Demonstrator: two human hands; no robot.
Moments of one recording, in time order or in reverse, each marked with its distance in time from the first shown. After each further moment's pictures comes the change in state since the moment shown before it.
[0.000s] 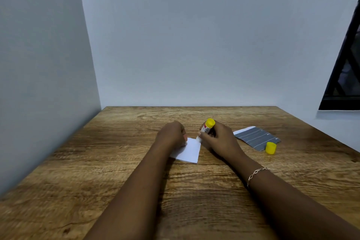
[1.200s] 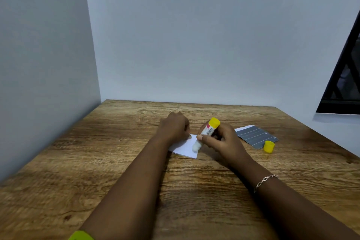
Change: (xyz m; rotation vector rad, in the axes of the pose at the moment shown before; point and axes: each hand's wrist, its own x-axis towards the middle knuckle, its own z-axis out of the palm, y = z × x) left_hand 0.012 -0.003 0.002 0.292 0.081 0.255; right_hand -0.024 -0.015 -0.011 0.280 -0.088 -0.102
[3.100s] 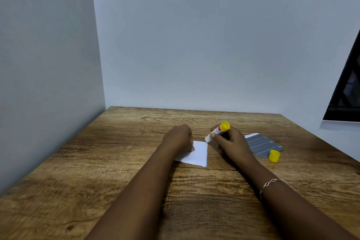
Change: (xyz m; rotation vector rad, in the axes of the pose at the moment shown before) left_hand -0.006 0.008 0.002 -0.229 -0.114 -0.190; right_hand 0.017 0.022 -0.012 -0.044 0.129 0.201
